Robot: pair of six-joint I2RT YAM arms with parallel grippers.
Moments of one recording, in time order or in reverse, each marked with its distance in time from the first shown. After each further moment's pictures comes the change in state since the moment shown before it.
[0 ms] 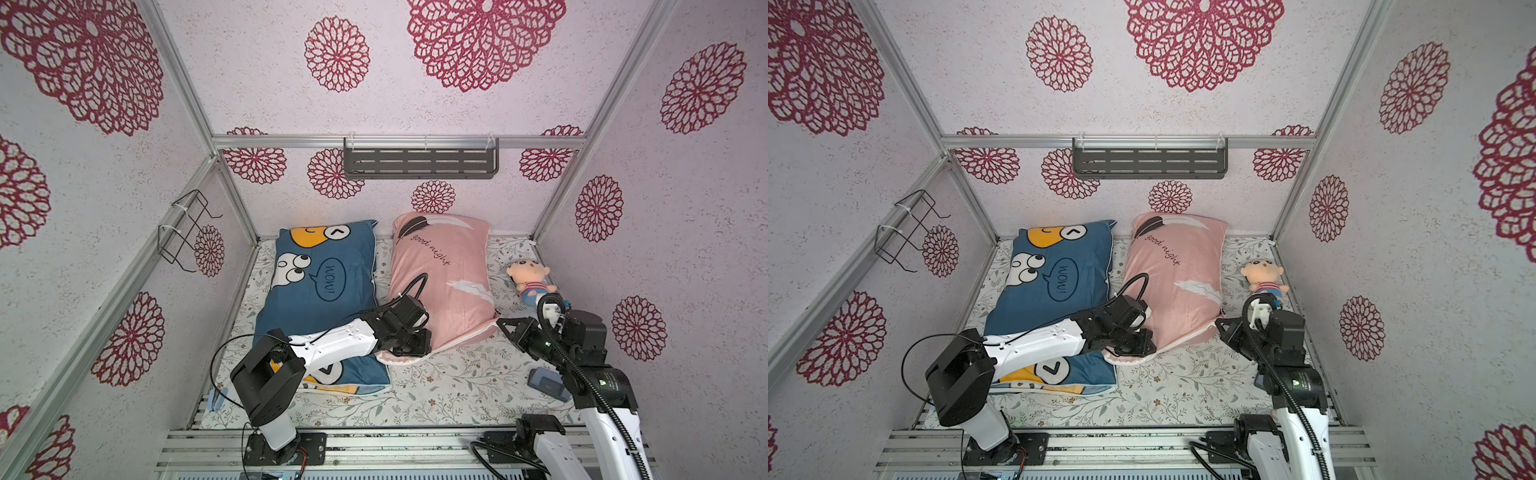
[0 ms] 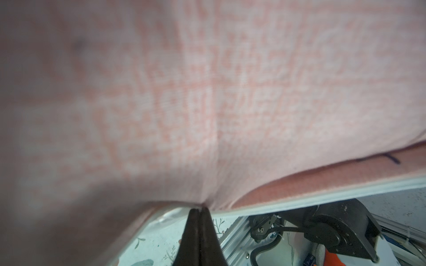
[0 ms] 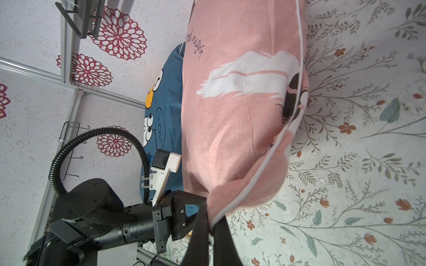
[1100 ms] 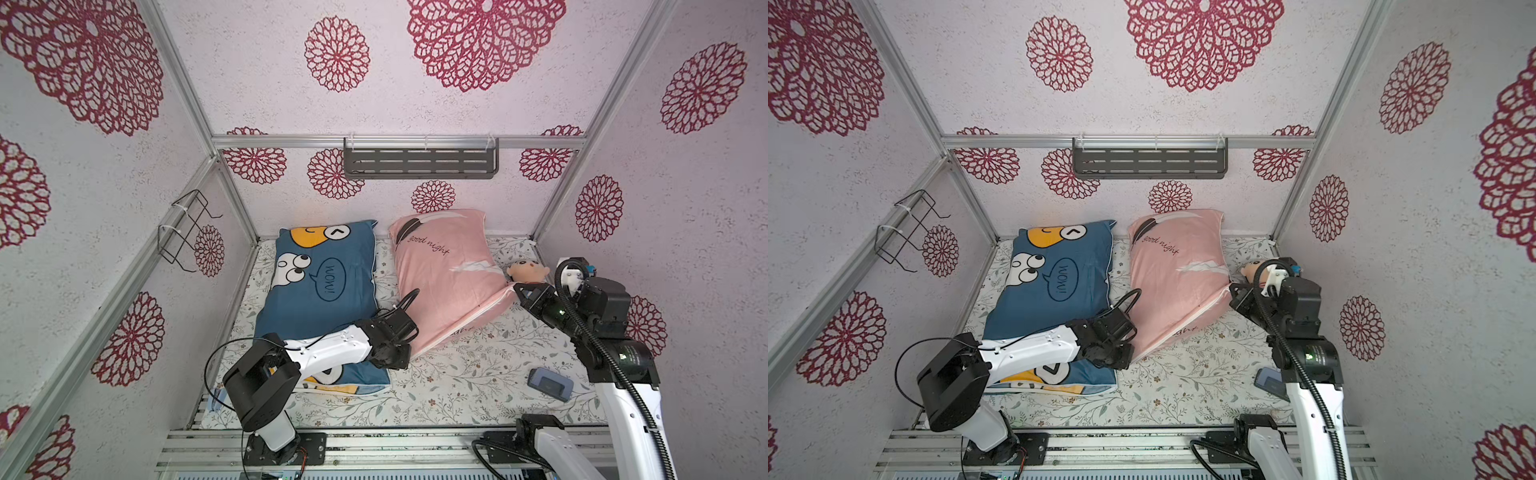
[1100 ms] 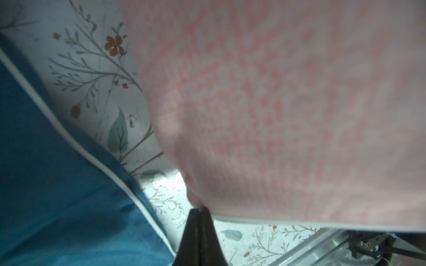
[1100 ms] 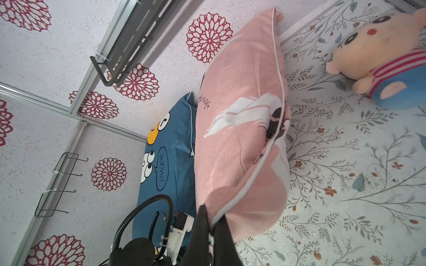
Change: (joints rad) left arm -0.004 -0.043 -0.100 -0.210 -0.226 0.097; right arm 0.000 0.196 0.312 0.002 0.158 -0.051
